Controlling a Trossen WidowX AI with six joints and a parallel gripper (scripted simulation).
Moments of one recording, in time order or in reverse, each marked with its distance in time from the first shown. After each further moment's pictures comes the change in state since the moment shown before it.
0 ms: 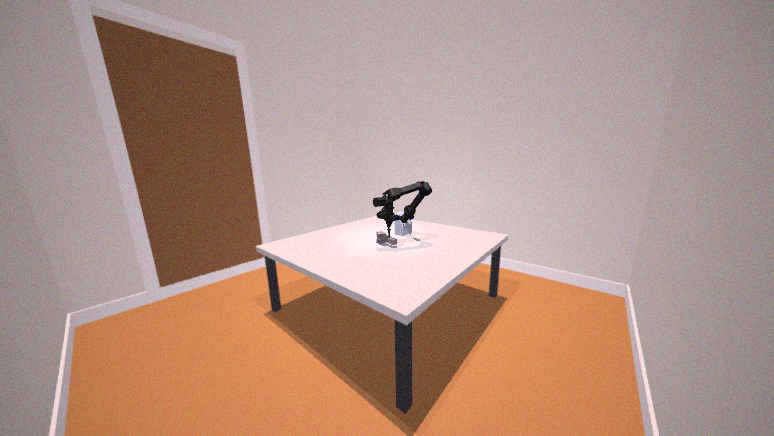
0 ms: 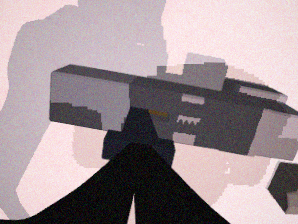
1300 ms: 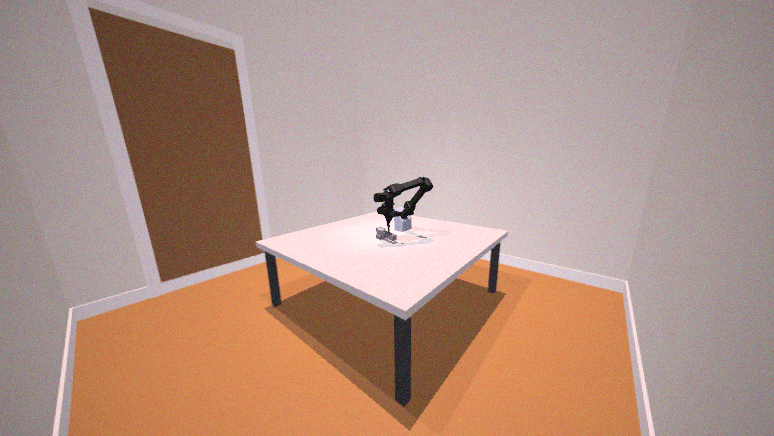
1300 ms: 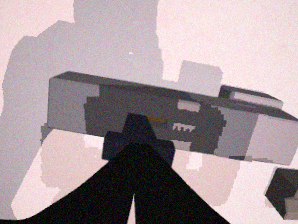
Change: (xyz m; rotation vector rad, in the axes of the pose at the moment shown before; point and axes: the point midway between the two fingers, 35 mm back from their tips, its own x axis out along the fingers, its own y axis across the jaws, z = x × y) arm 0.002 -0.001 0.000 0.002 -0.034 -0.011
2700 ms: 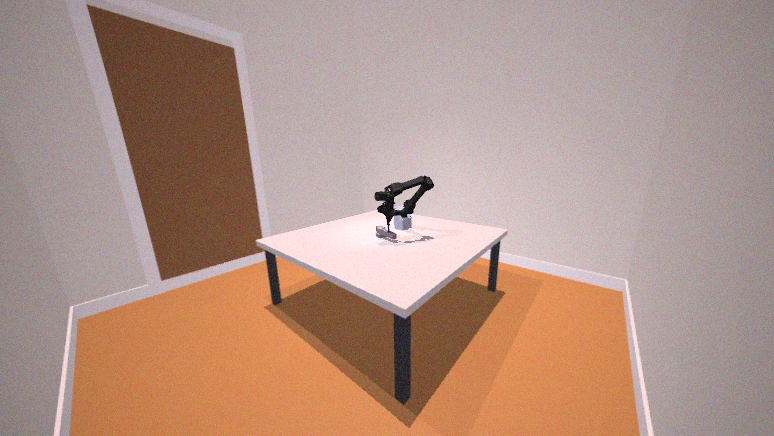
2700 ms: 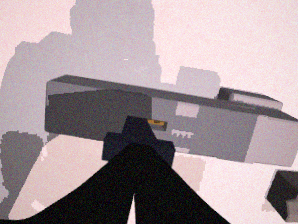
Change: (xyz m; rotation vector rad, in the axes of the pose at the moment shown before) arm 0.004 -0.001 -0.001 0.014 -0.019 -0.008
